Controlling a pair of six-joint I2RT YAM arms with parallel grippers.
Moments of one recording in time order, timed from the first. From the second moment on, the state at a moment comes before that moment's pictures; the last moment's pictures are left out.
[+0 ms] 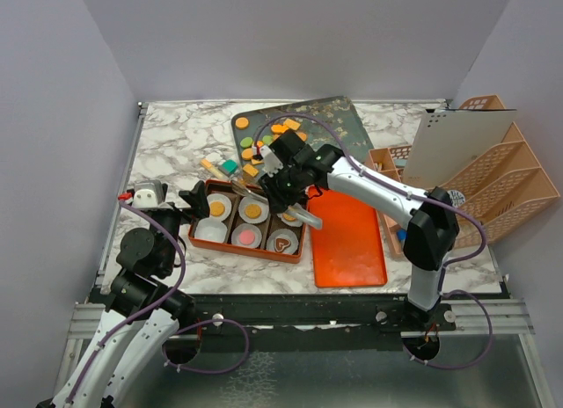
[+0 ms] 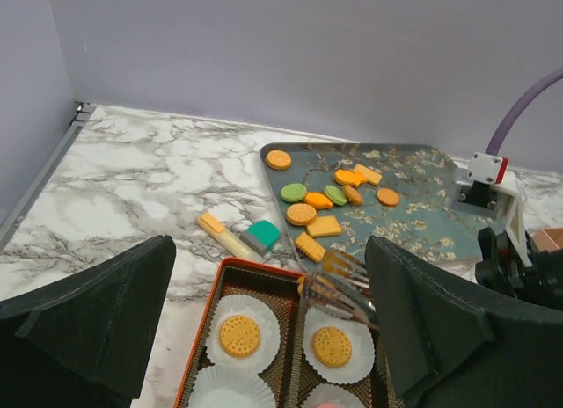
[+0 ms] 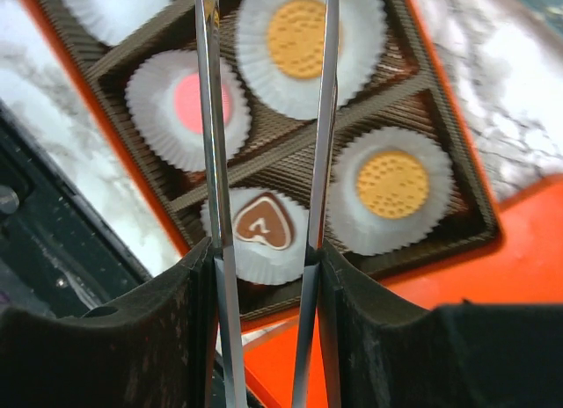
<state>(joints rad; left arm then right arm) -0.47 0.31 0.58 -0.15 -0.43 -0.17 0.85 1.88 1.67 -0.81 -0.22 0.05</state>
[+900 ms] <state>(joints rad) -0.46 0.30 0.58 -0.15 -0.43 -0.17 1.02 2.07 1.79 -0.78 -0.31 0.04</state>
